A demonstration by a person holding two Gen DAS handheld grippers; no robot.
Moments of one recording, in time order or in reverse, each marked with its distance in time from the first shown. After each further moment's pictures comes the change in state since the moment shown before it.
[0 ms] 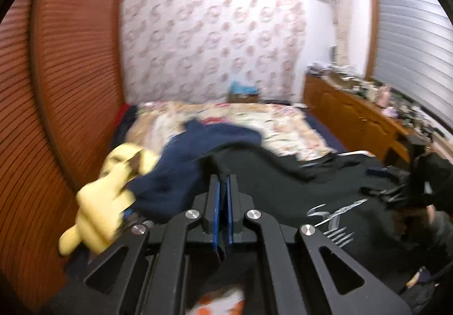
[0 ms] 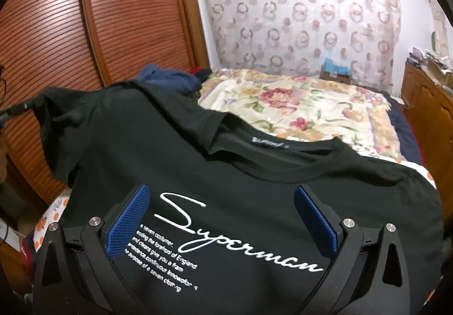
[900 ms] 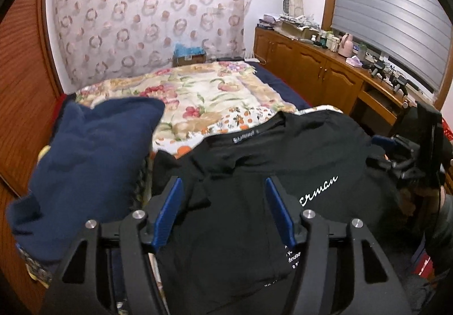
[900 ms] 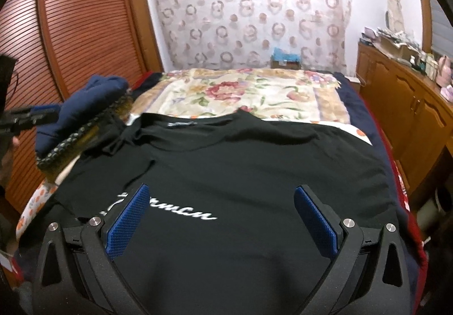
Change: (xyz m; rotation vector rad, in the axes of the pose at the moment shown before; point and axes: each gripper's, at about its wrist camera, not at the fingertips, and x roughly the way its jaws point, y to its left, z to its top) left arm 0.122 -0.106 -0.004 0.138 0.230 -0.168; right arm -0.057 -0.093 -0.047 0.132 0.004 -0.193
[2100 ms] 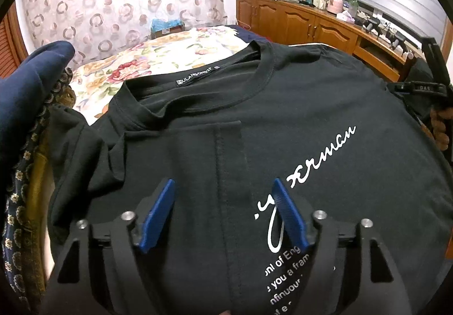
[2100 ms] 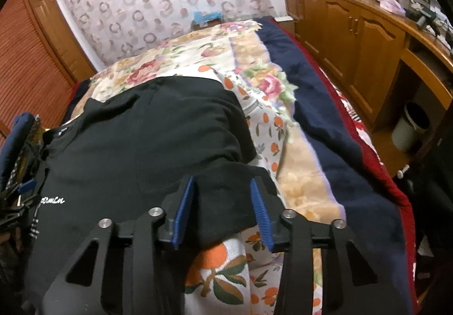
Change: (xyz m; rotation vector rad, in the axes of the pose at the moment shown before) left arm 0.109 -0.058 -0.040 0.116 0.138 -0.005; right arm -0.009 -0.193 -0.042 0.322 0.171 -0.157
